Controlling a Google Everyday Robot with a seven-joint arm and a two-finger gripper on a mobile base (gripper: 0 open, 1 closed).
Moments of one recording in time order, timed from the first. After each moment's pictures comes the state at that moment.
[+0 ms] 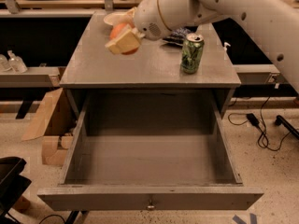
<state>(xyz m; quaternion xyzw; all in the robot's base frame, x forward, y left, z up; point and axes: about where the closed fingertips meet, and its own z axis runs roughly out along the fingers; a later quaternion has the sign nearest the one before) 0.629 0.067 0.981 -0.61 0.61 0.21 0.46</state>
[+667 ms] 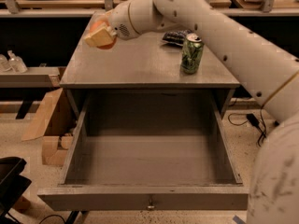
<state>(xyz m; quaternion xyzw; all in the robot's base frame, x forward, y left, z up) 0.704 0.136 0.963 -0.55 0.63 0.24 0.50</state>
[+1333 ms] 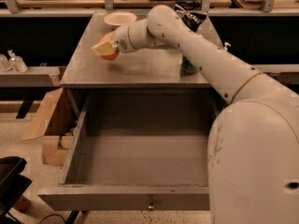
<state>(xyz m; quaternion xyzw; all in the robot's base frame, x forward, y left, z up) 0.788 0.144 0.879 -0.47 0.69 0.27 0.48</state>
